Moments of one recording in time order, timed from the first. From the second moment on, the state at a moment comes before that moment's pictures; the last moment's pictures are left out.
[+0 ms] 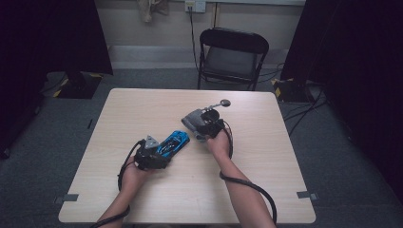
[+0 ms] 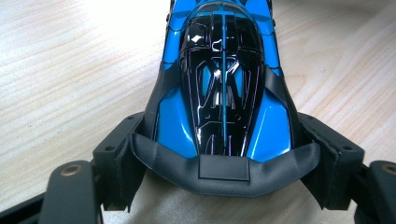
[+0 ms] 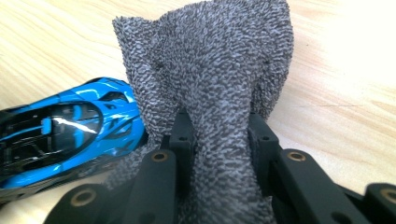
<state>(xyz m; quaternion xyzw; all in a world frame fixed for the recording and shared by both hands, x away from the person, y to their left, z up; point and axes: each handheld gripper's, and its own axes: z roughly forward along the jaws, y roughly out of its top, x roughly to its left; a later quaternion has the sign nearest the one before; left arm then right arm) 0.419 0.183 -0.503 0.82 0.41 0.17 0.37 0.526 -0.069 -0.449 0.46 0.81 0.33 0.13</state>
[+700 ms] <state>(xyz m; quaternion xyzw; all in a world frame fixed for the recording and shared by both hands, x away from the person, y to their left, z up) 0.419 0.183 -0.503 0.82 0.41 0.17 0.37 0.495 -0.043 -0.424 0.40 0.84 0.36 0.09</state>
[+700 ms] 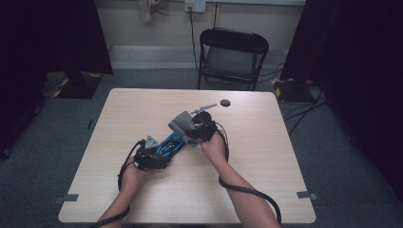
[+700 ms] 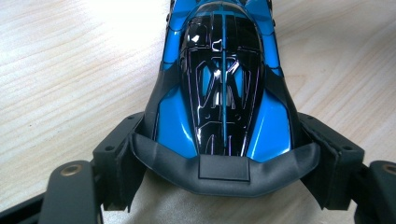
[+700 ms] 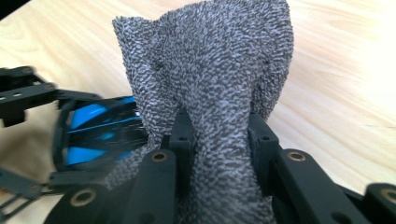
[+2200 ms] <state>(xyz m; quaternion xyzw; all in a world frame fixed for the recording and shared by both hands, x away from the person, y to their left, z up) 0.419 0.183 -0.503 0.82 0.41 0.18 0.37 0.456 0.034 -0.456 0.31 0.89 0.34 0.04</state>
